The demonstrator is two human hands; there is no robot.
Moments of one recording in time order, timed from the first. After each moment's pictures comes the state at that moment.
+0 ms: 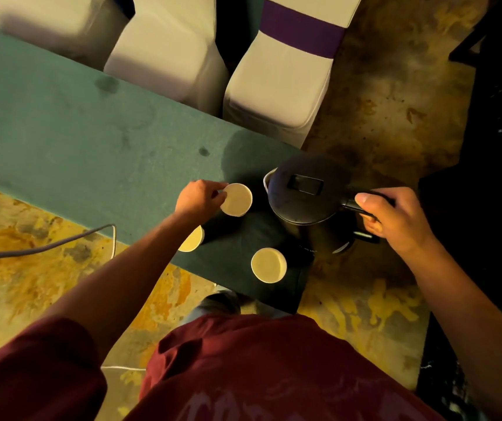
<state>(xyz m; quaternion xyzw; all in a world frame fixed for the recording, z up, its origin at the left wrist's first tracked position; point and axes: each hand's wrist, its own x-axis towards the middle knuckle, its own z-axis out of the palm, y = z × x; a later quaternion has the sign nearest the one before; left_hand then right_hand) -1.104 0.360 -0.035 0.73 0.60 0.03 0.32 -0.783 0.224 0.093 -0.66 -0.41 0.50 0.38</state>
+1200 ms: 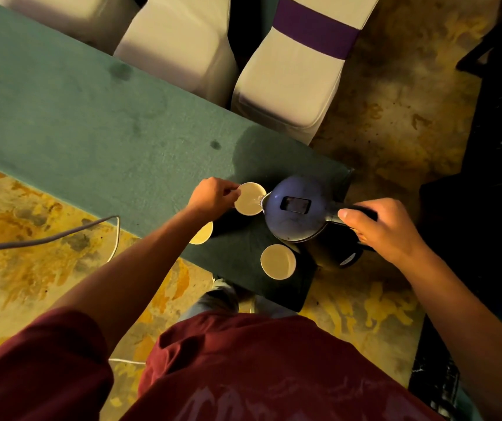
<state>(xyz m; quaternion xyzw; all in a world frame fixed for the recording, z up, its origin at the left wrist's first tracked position) -1.110 0.355 -0.039 0.70 0.59 0.06 0.40 -0.814 0.225 0.088 -0.69 -0.51 0.45 0.26</state>
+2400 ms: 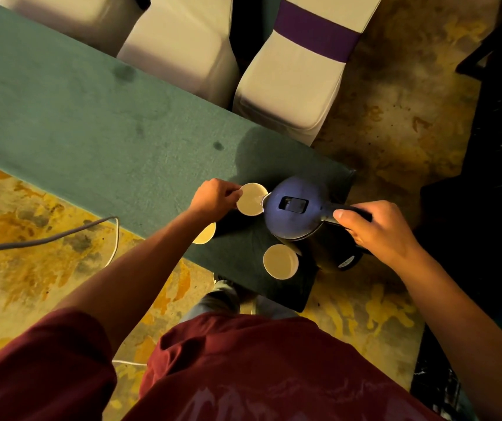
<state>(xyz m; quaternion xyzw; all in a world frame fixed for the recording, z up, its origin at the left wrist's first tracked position) -1.113 0.353 -0.044 0.71 0.58 0.06 0.38 -0.825 0.222 0.085 -0.70 -0.50 0.44 0.24</state>
